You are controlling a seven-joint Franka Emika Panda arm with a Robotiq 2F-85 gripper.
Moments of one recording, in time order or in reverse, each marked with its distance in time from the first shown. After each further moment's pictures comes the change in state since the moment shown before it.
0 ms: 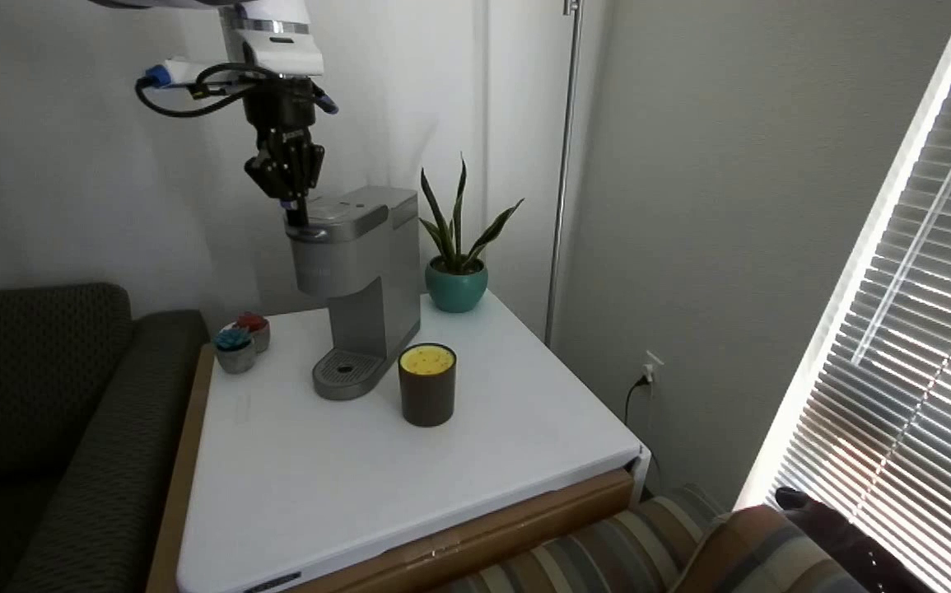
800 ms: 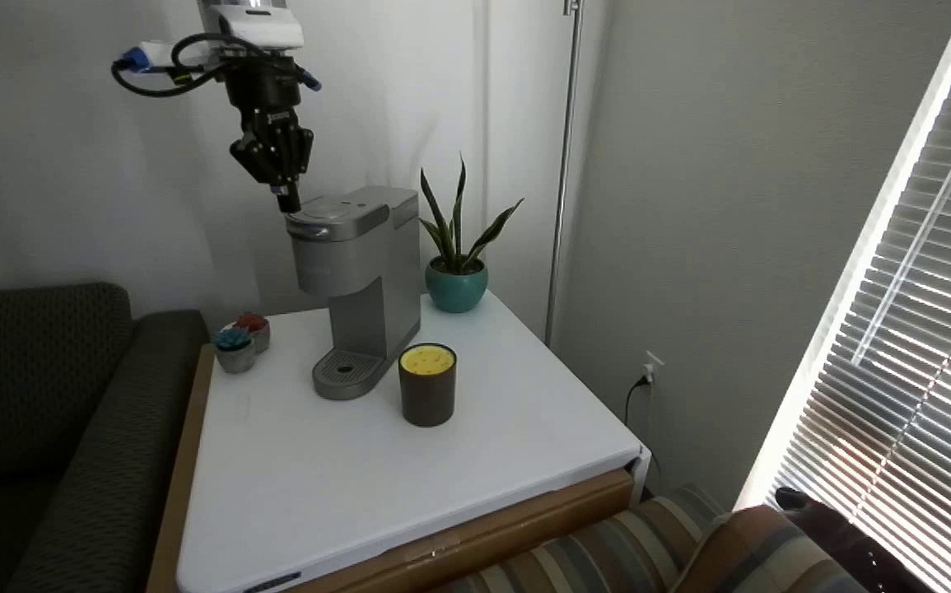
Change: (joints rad) arm 0.024 -0.049 0.004 -0.020 -0.084 -0.019 0.056
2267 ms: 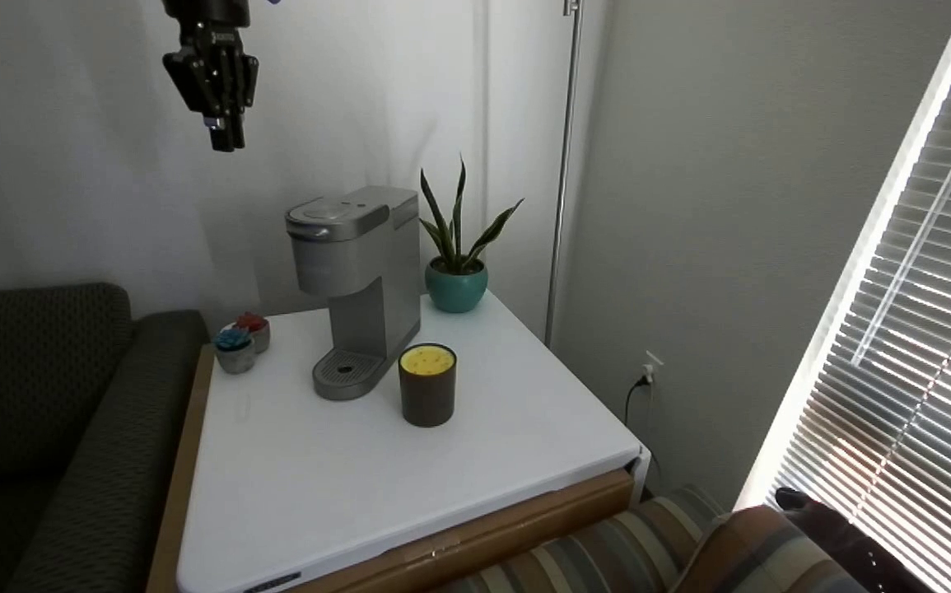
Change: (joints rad) arm -0.045 -0.133 0.070 0.012 0.121 -0.179 -0.184
